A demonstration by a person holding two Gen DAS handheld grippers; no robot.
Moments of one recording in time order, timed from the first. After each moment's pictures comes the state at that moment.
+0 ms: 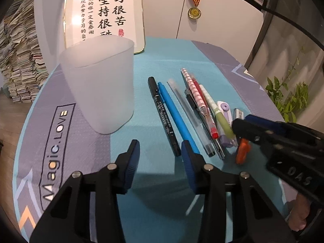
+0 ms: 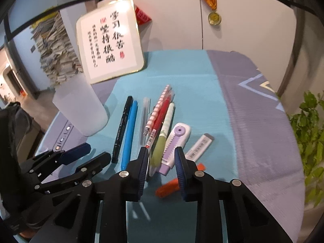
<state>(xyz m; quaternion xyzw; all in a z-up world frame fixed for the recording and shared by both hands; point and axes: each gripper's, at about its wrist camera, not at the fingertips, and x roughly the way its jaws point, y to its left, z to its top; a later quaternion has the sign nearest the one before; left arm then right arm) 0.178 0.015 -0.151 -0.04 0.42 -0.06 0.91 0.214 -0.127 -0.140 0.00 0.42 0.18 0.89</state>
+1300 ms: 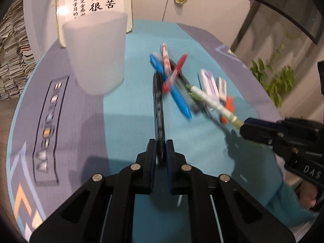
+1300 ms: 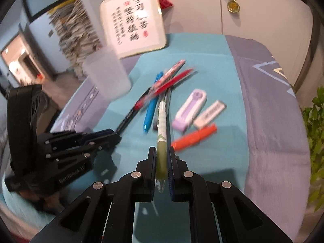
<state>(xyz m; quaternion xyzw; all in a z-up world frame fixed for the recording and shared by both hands) 0.132 0.022 -0.160 -0.04 0.46 -0.11 0.88 0.153 -0.143 -0.138 -0.03 0.46 0.25 0.85</state>
